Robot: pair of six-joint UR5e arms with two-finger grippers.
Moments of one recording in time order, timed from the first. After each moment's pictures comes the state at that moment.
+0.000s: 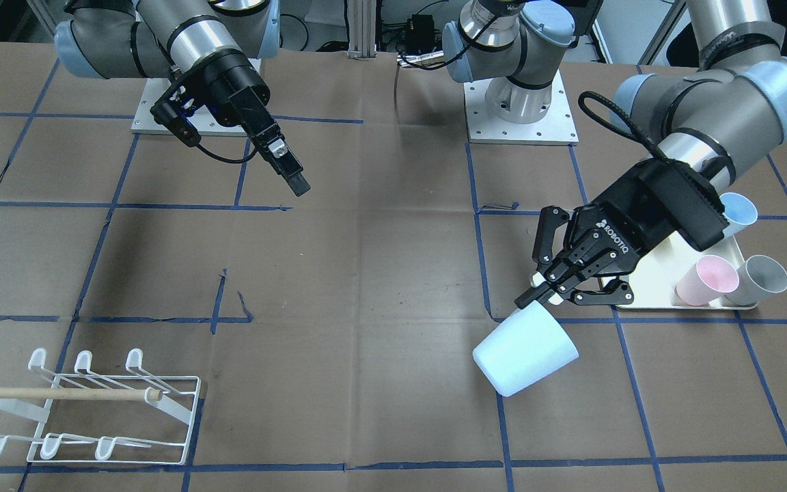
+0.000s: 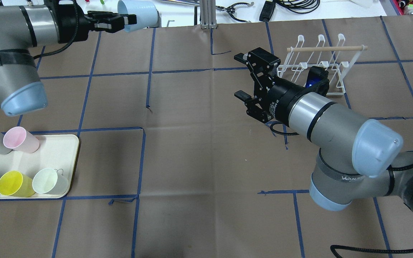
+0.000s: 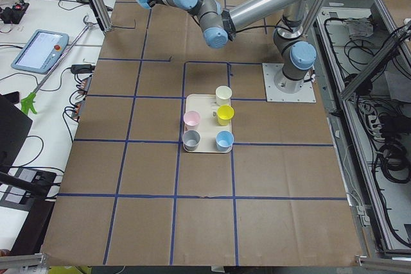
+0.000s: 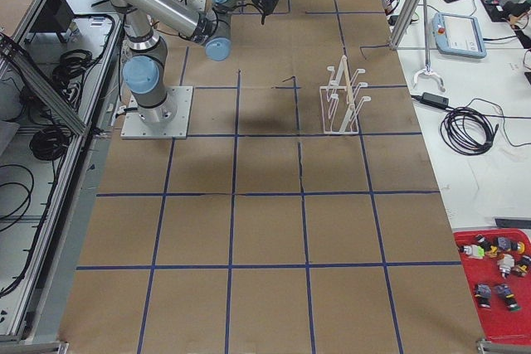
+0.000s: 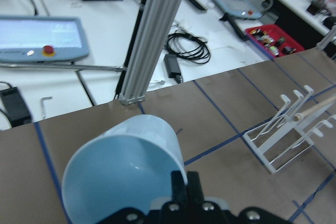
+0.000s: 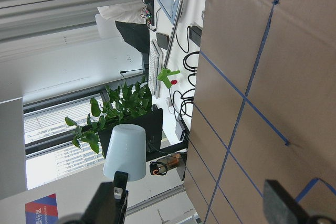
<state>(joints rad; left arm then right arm) -1.31 -1.80 -1.85 -0.39 0.49 0.50 1.62 -1.60 2.32 -3.45 -0.97 1.58</state>
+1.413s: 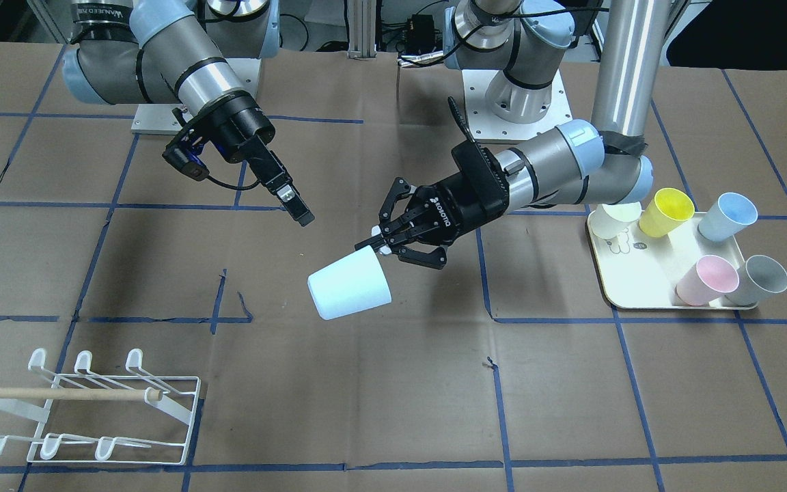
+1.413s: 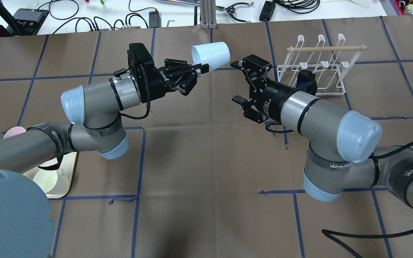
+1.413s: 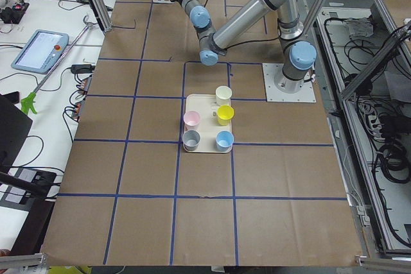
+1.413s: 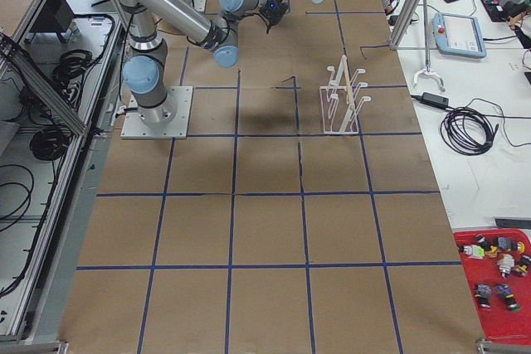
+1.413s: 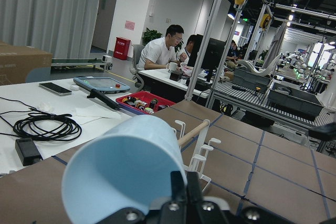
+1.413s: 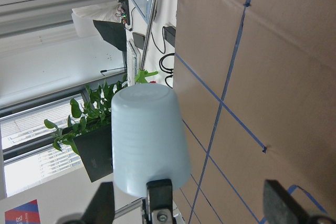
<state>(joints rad) -1.57 -2.01 -2.06 0.53 0.46 0.11 1.62 -1.47 2.29 -3.48 -0.95 1.55</state>
